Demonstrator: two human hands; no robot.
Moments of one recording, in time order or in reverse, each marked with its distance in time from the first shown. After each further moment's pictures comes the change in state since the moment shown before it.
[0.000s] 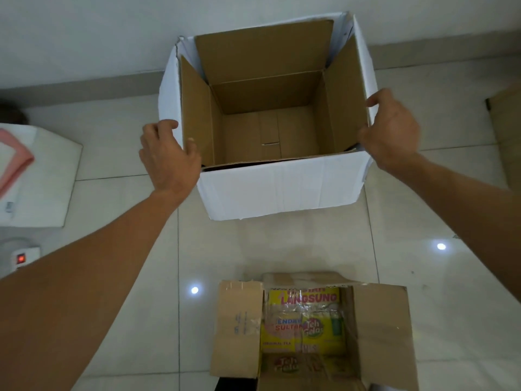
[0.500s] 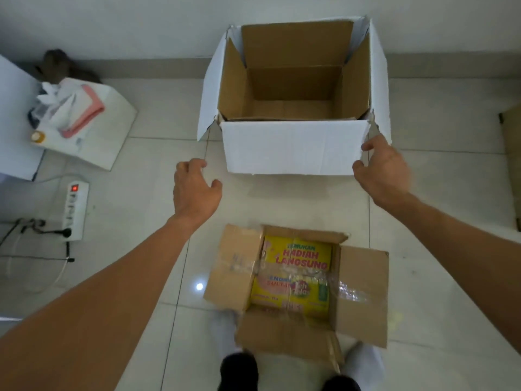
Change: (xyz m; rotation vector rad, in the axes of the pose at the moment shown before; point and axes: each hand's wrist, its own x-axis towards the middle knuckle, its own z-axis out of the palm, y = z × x) left_hand -0.196 -0.014 -0.071 -0.078 -0.182 -0.211; right_hand -0.148 0.052 -0.028 0.108 -0.133 -0.109
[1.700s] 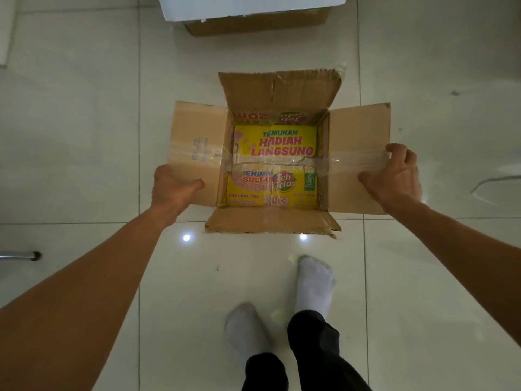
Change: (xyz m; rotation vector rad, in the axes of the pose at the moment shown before) left_hand -0.181 -0.167 0.134 -0.198 -0.335 -0.462; right_hand -0.244 0.172 0.109 -0.115 -0.174 0.424
